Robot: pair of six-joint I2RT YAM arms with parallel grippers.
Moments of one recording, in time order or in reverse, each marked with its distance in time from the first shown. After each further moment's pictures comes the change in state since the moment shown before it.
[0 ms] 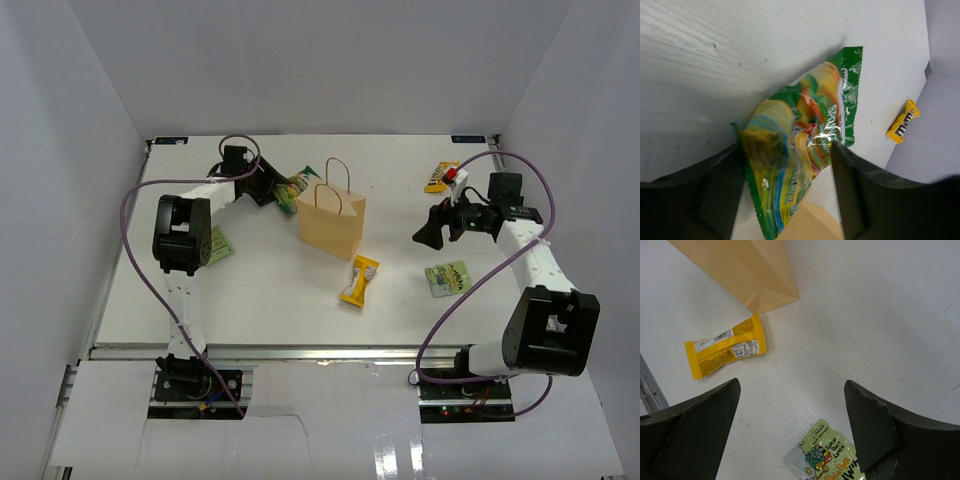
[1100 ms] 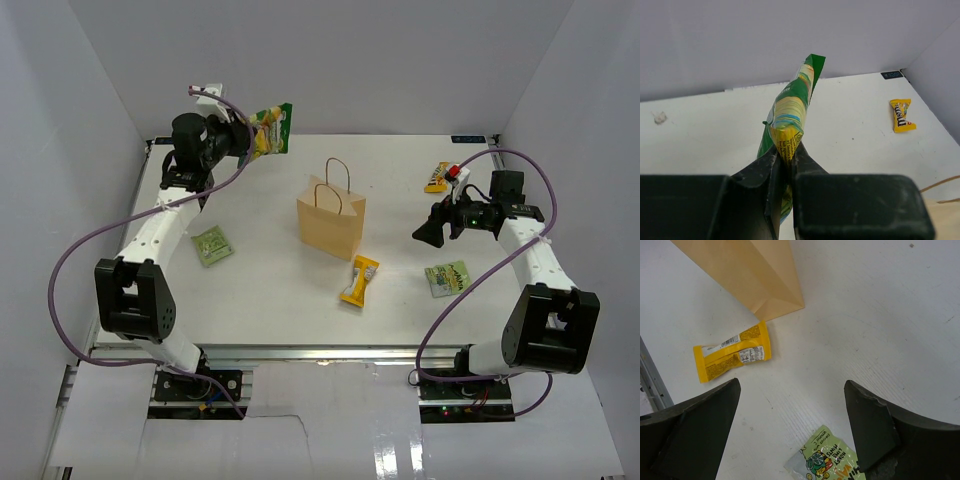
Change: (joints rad) left arm 0.003 -0.626 -0.237 0.255 -0.054 0.673; right arm -0.011 0.020 0.023 0.000 -0.052 0.000
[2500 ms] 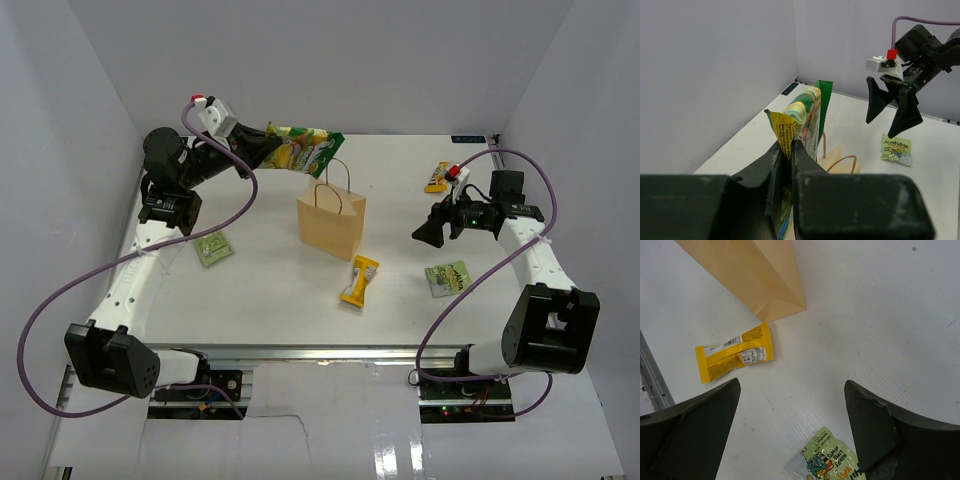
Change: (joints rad) left arm -0.063 -0.331 -0.090 0.111 0.515 0.192; right arm 0.000 0.000 0.000 0.000 -0.014 -0.004
